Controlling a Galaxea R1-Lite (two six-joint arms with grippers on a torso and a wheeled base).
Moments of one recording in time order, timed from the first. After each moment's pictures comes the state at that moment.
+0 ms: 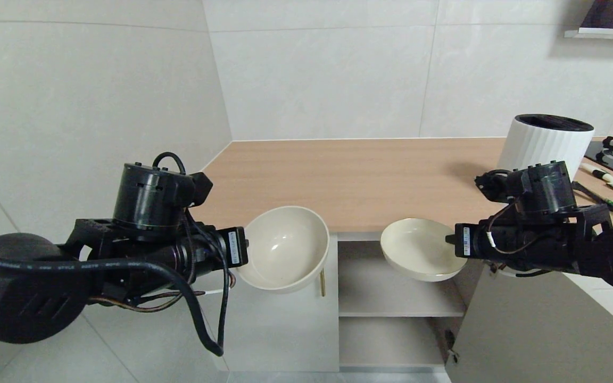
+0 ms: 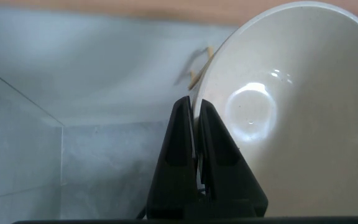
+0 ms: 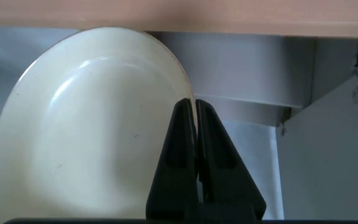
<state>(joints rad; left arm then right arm) -0.46 1.66 -0.86 -0.24 0.12 -0.43 0.37 1.75 -0.91 -0.28 -0.03 0.29</state>
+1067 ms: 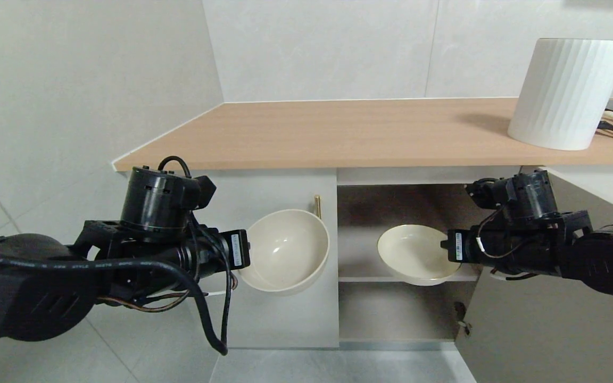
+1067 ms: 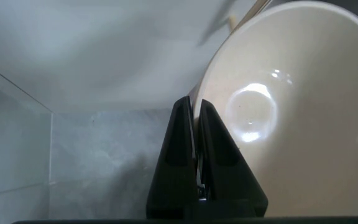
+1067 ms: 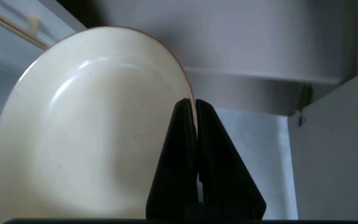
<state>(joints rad) -0.46 1.67 -0.86 -0.24 0.12 -0.43 0.37 1.81 -0.91 -0.31 -0.04 0.29</state>
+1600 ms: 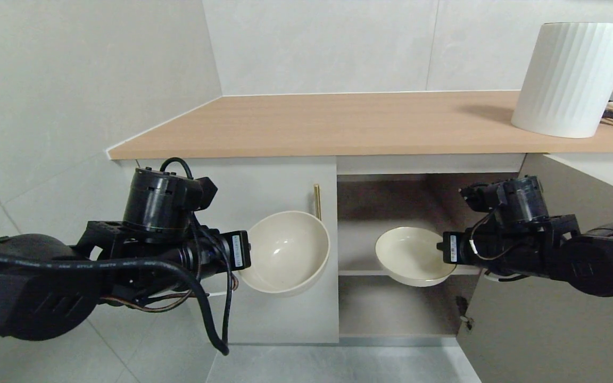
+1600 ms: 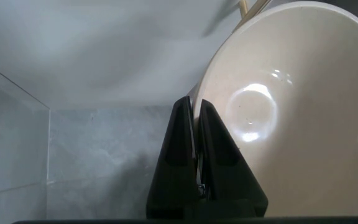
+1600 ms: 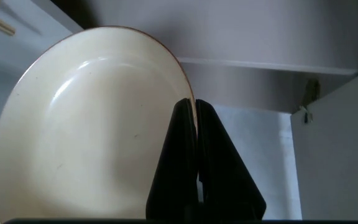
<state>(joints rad) -0.46 1.68 -0.86 -0.24 0.12 -0.43 0.37 1.86 -0.91 -0.37 -0.04 0.29</state>
